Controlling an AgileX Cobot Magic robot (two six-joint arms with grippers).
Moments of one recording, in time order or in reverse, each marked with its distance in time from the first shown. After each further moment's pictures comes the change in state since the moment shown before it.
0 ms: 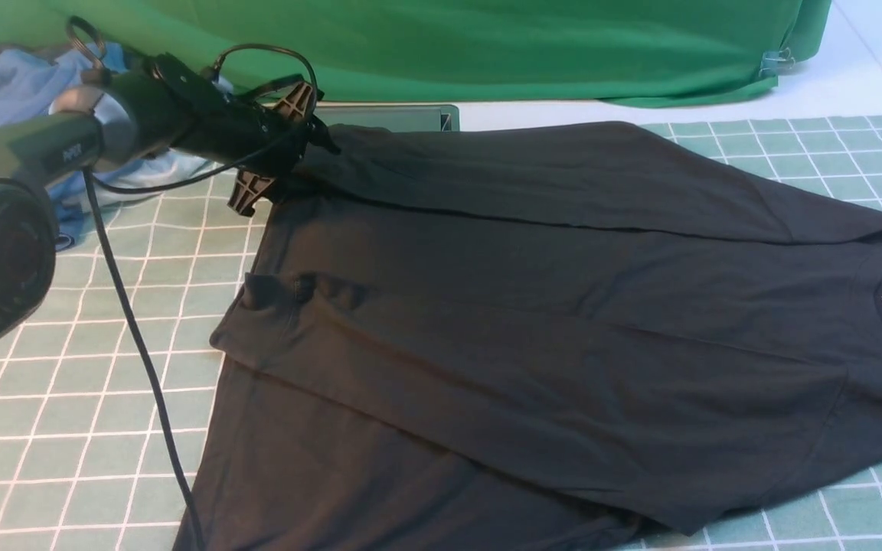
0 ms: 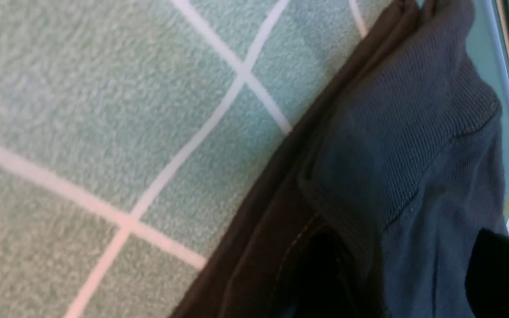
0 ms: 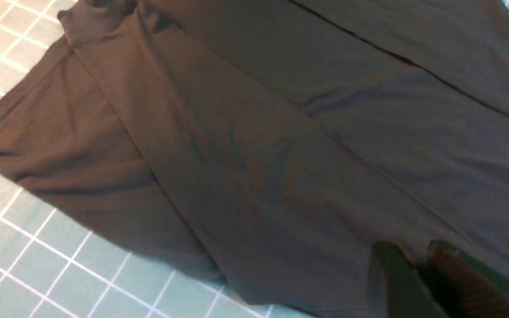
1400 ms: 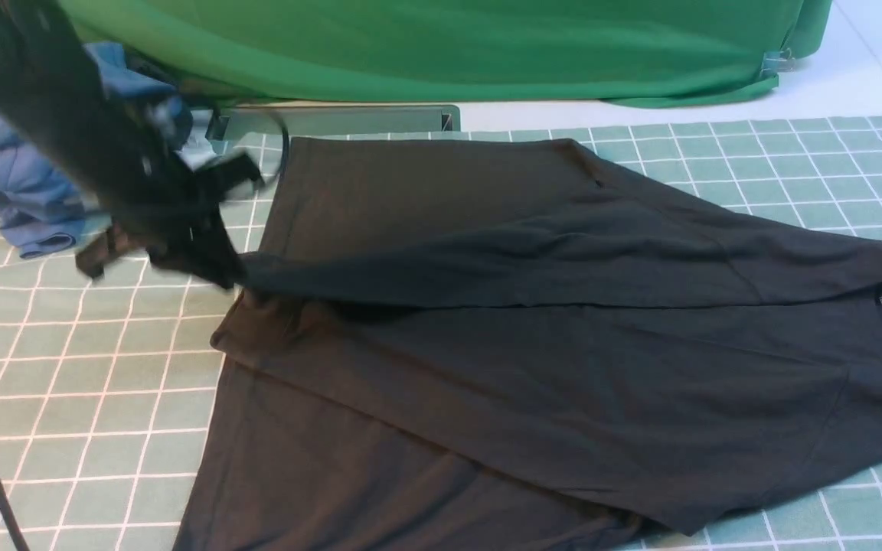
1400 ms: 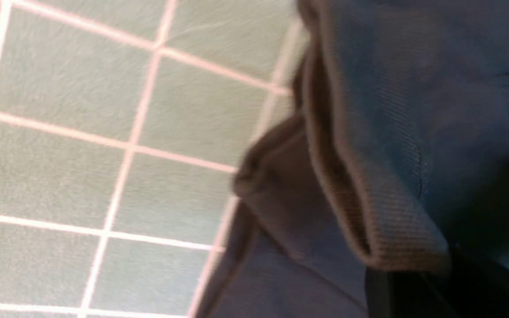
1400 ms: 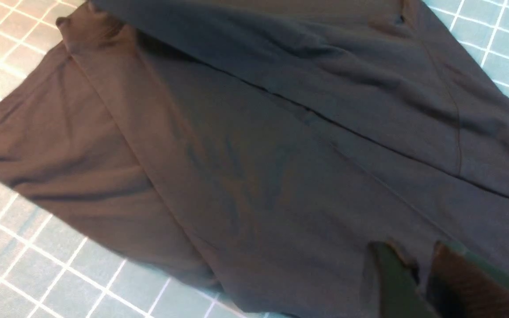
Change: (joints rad) right arm 0.000 0.000 0.000 0.000 -0.014 -0.007; left arm 0.048 -0.512 0.500 0.324 0.511 0.079
